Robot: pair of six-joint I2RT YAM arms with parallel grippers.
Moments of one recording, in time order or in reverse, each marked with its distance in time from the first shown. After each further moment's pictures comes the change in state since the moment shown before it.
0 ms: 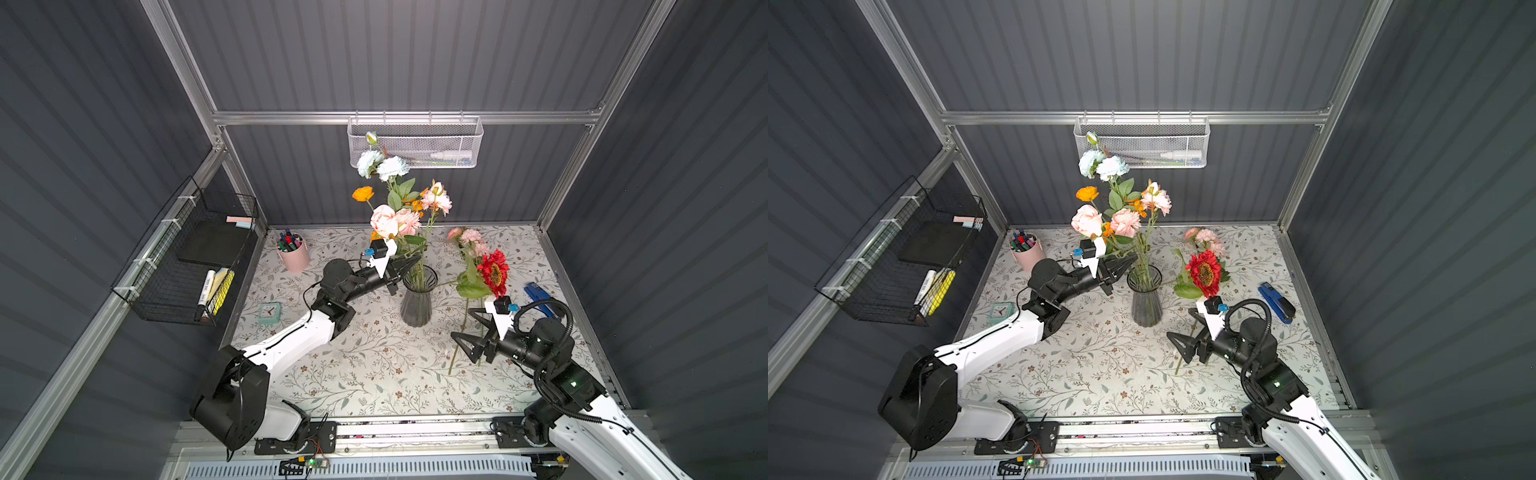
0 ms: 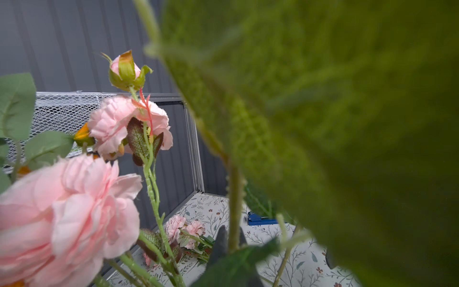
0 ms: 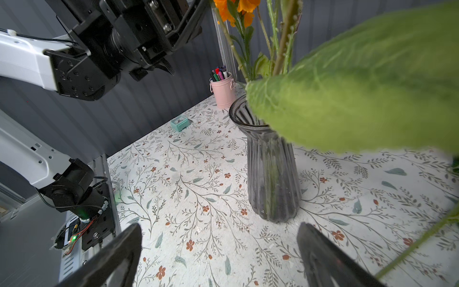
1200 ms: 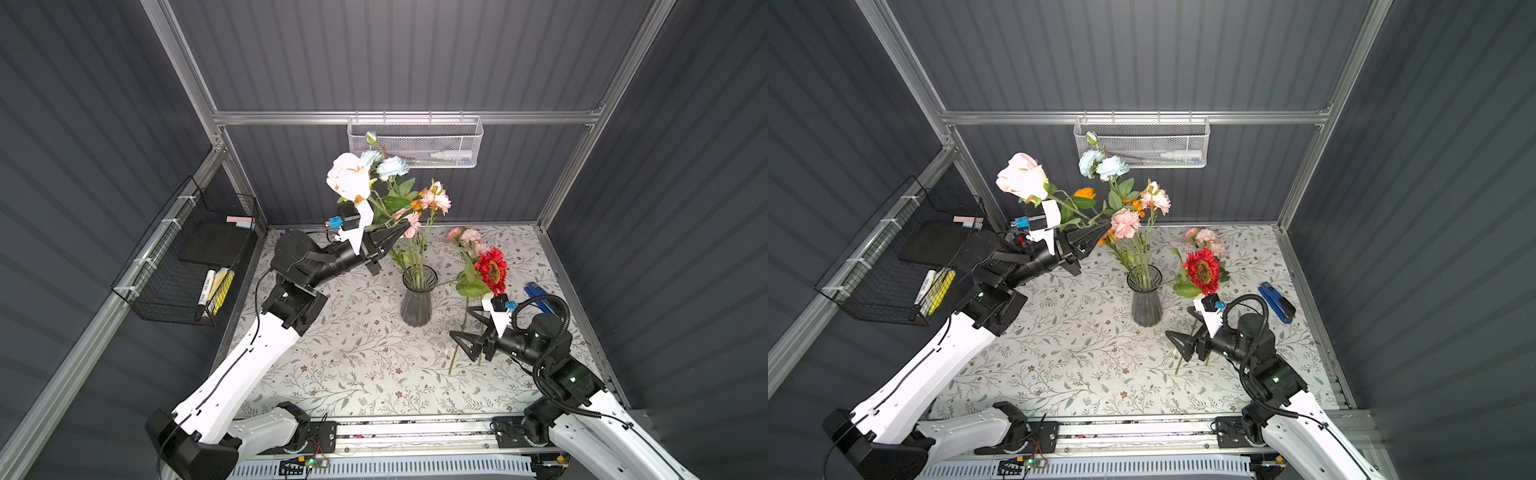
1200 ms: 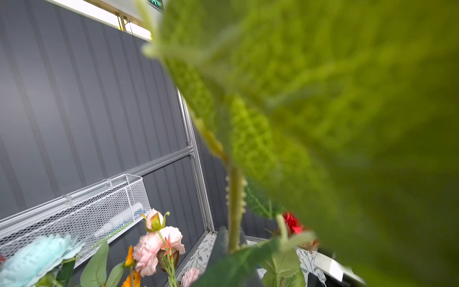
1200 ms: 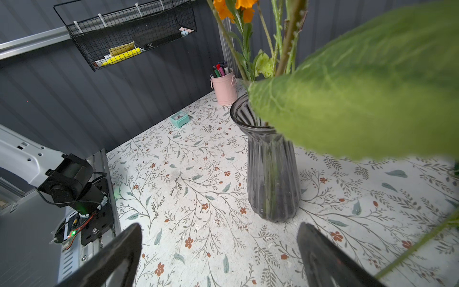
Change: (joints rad) left arm 0.000 -0.248 0.381 -0.493 -0.009 0.014; right arm 0.000 0.027 0.037 -0.026 -0.012 -0.026
